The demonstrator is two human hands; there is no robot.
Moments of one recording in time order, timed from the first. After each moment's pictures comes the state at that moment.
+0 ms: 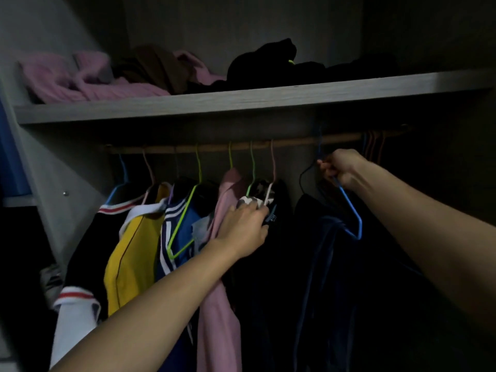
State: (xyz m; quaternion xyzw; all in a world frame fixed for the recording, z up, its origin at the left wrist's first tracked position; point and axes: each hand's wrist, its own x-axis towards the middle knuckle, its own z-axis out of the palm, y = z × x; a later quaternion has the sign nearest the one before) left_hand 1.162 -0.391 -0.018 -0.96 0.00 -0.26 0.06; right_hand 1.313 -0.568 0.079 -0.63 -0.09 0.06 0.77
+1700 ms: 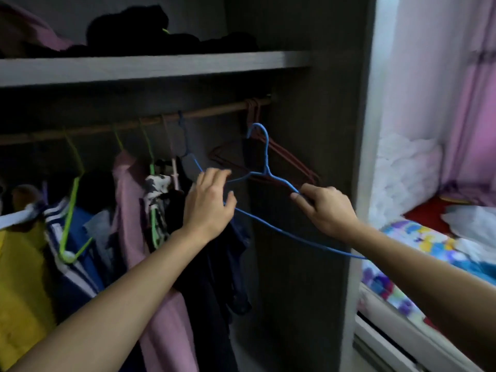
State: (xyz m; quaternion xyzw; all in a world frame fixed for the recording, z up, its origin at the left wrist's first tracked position) left_hand 1.145 -0.471 -0.035 -0.88 0.19 -0.40 -0.15; right_hand 1.138 -0.726 -0.071 -0.92 -0.11 -0.31 0.19
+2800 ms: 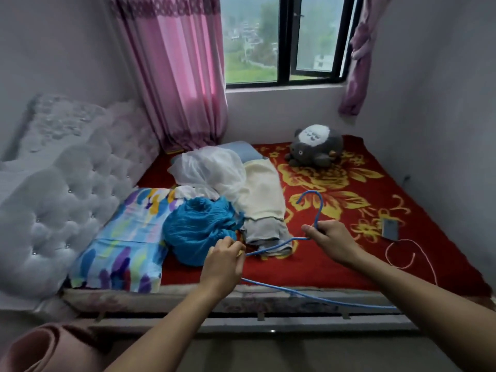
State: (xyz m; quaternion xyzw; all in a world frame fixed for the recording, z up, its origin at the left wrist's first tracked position) left_hand 0.953 -1.182 -0.307 -0.77 0.59 0.03 -0.25; right_hand 0.725 -1.345 -0.285 -0.82 0.42 -0.24 0.31
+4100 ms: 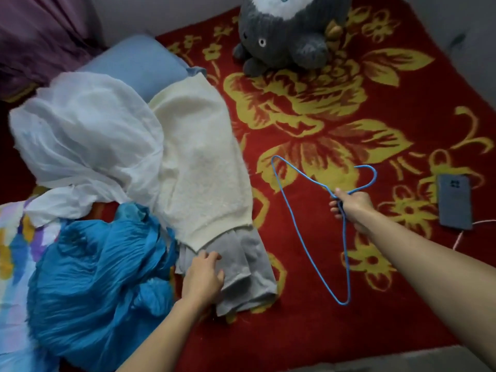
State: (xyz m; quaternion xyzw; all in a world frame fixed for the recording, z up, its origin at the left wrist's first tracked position) left_hand 1.069 -1.700 -0.612 -0.81 0.50 0.30 0.07; right_hand 0.775 -1.915 -0.667 -0.30 0.74 -0.21 0.57
